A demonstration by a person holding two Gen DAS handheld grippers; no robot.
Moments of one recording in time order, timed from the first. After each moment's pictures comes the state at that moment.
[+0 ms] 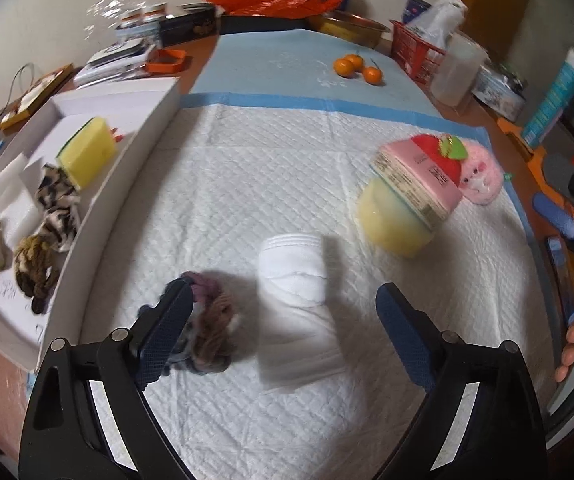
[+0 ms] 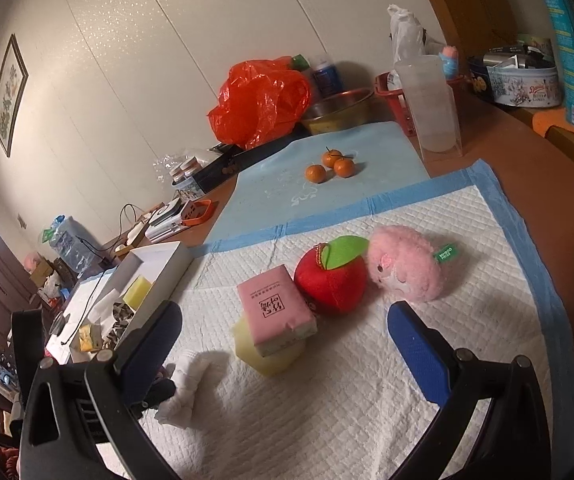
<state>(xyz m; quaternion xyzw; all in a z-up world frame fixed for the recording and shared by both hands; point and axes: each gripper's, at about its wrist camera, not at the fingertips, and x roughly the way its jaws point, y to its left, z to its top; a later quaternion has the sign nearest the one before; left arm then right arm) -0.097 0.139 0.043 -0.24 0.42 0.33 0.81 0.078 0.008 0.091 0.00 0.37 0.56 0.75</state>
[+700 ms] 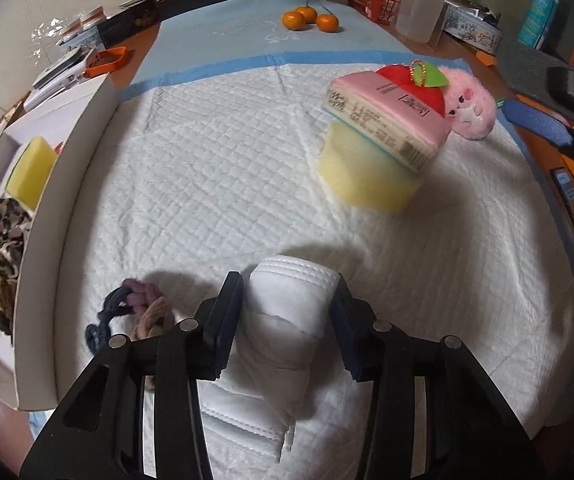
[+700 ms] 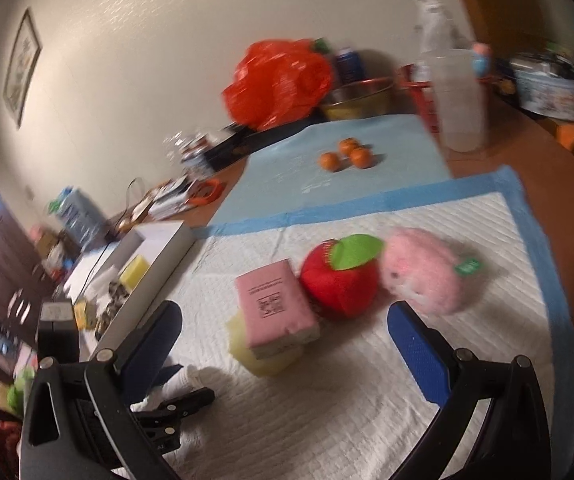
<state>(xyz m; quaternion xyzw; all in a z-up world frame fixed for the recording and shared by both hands) -0.068 0.130 0.018 -0.19 0.49 0.28 0.81 0.081 0.037 0.083 -0.06 0.37 0.60 0.71</state>
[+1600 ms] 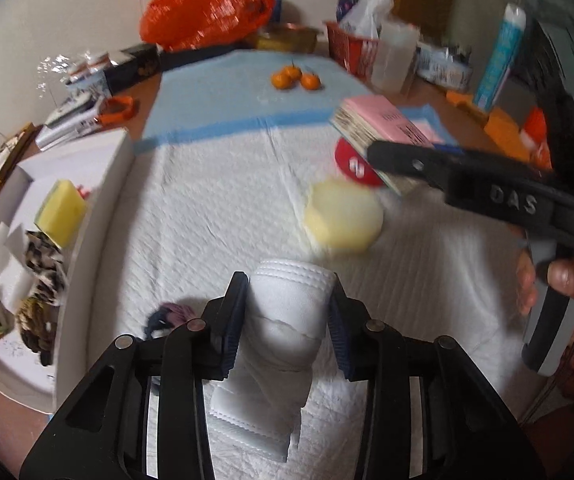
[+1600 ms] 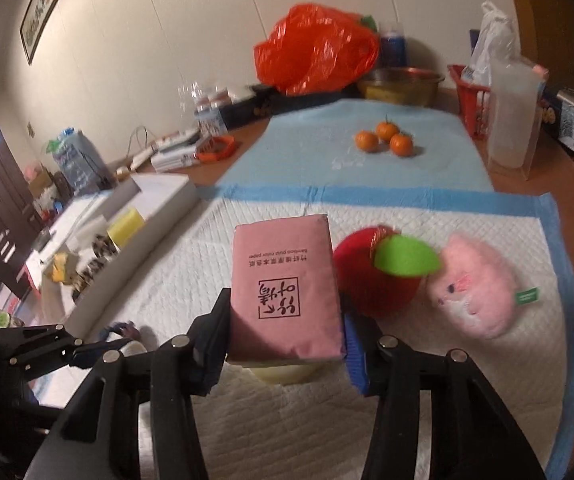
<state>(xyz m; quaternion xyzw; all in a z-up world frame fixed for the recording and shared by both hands) -0.098 0.123 0.075 -0.18 0.40 0.27 0.86 0.057 0.066 0.076 -0.13 0.35 0.60 0.71</state>
